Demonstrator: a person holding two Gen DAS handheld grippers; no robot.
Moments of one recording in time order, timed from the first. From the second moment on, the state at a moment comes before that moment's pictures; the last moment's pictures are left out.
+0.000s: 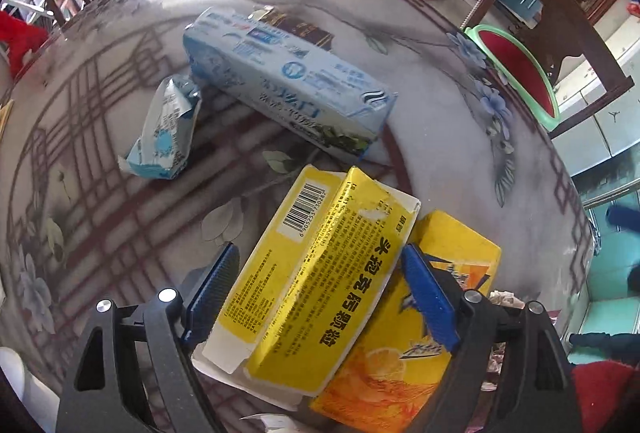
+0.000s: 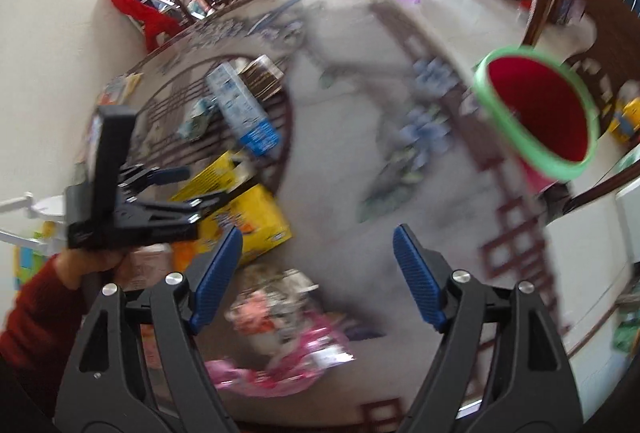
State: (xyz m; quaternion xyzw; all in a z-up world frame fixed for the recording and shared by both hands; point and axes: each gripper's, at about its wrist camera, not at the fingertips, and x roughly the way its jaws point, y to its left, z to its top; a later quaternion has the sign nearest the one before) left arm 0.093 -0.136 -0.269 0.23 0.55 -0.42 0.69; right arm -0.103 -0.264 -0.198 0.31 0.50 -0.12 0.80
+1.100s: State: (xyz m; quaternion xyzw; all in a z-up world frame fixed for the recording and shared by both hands) left arm 0.128 -0.045 -0.266 0.06 0.56 -0.28 0.78; right arm 0.035 -0.213 -0.278 0.31 0.59 -0.11 0.74
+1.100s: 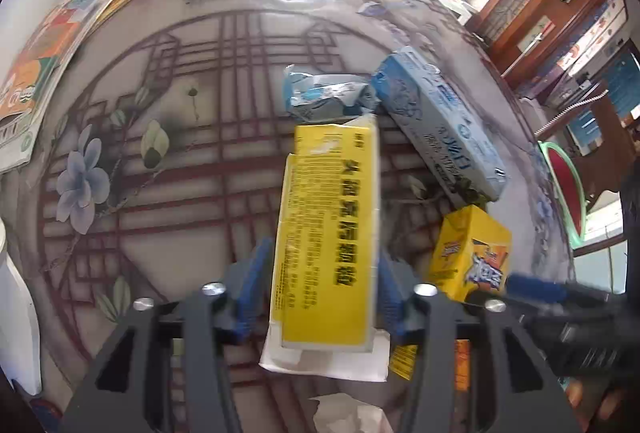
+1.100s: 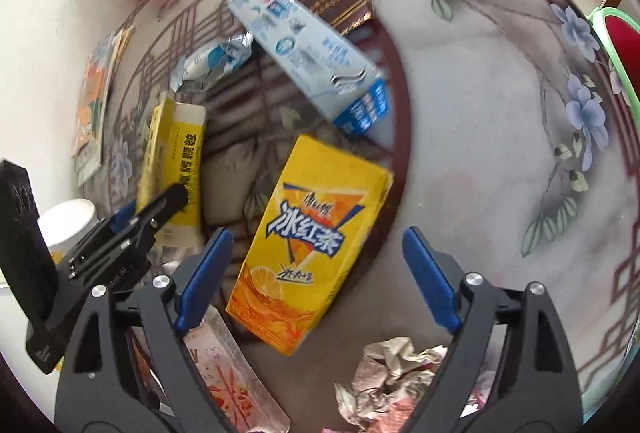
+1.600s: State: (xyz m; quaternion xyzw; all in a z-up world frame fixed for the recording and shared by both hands) left arm 0.131 -0.037 -0.248 0.05 0.53 -0.25 0.81; right arm 0.023 -0.193 -0.273 0.24 0.57 -0.08 0.78
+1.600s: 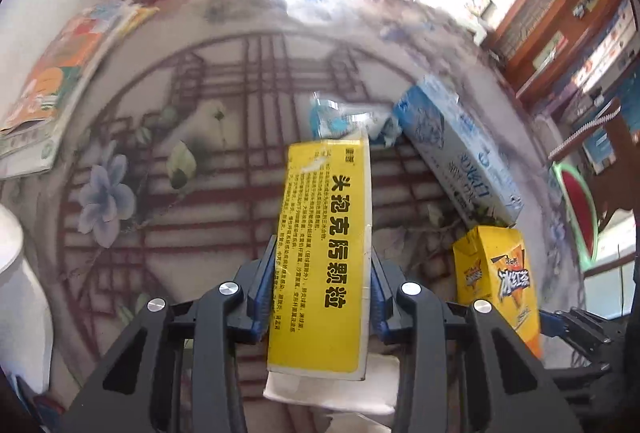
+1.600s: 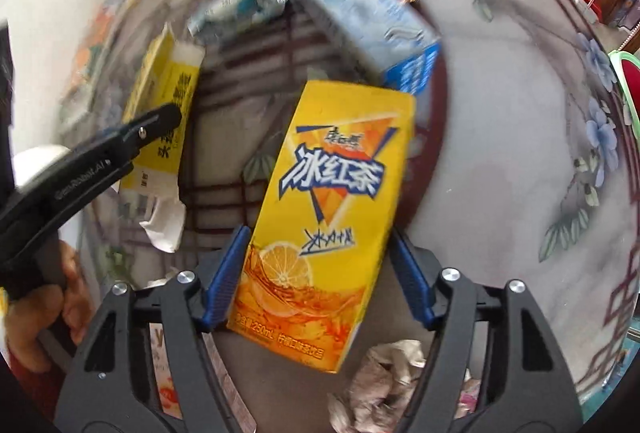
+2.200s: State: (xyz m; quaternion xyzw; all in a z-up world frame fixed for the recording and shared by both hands) left arm 0.050 -0.067 -0.147 0.03 0.41 -0.28 0.87; right arm -0.059 -0.236 -0.138 0.16 0.40 -0.15 0.89
